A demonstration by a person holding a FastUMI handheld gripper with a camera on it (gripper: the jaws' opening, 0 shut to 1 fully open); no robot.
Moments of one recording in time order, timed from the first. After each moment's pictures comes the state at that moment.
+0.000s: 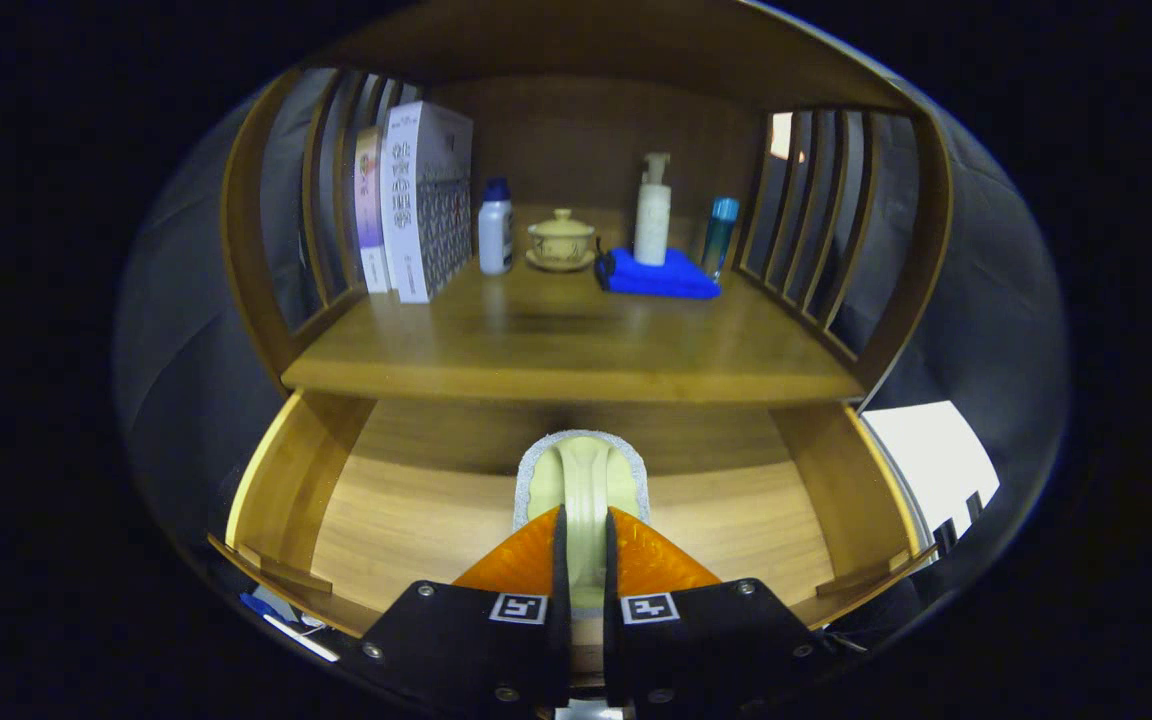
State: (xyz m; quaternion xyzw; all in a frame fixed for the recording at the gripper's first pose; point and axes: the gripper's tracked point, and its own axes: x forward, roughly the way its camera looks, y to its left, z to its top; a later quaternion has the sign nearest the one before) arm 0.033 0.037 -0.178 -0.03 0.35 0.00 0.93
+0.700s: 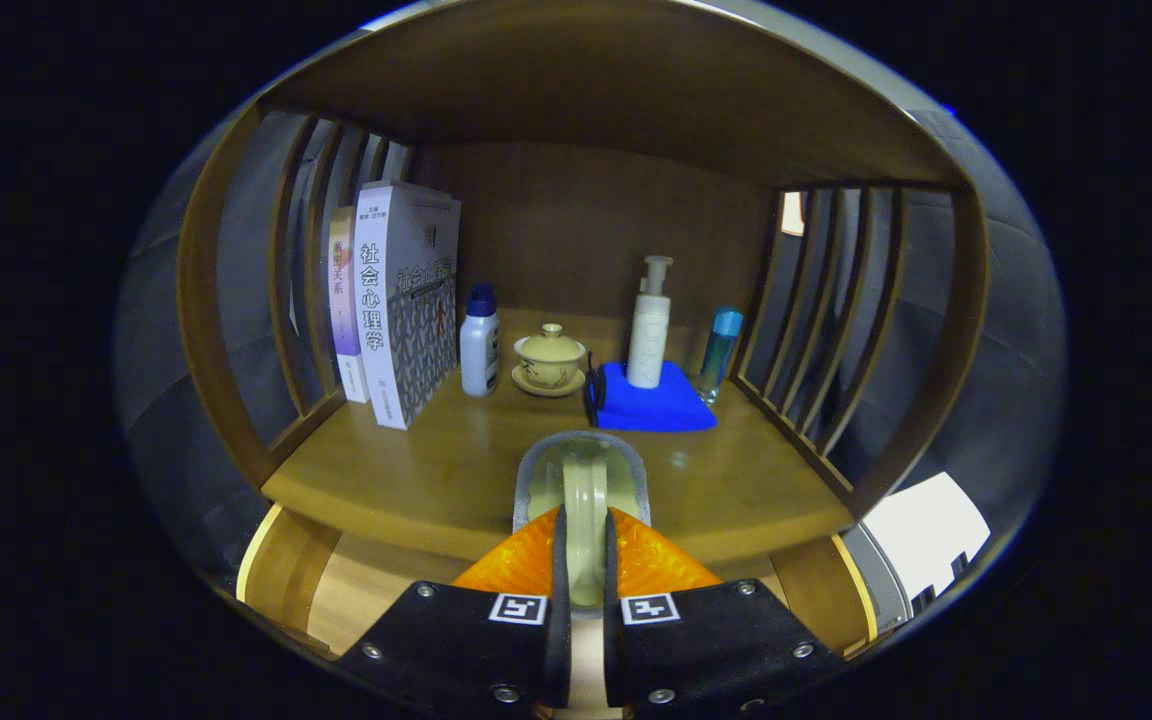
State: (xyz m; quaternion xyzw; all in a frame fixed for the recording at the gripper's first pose) arm 0.144 0.035 -0.128 -0.06 0.25 0.01 0.97
